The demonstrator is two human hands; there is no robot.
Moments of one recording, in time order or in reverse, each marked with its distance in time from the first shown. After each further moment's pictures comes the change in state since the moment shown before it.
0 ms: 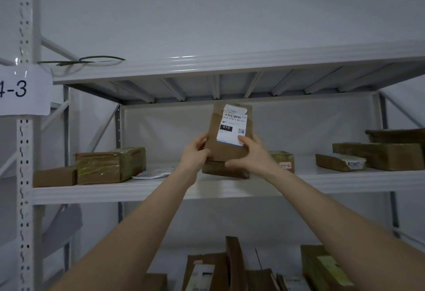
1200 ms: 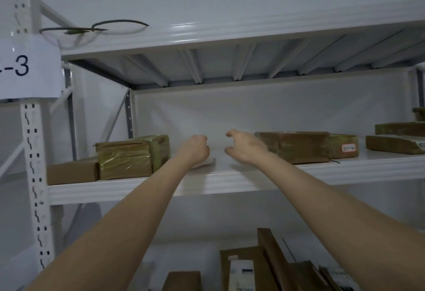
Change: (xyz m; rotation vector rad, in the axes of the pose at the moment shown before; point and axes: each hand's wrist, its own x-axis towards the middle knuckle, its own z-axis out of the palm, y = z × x) left_hand 0.079 -0.049 -0.122 1.279 -0.143 0.050; right_hand 0.070 -0.045 0.136 -0.574 -0.101 0.021
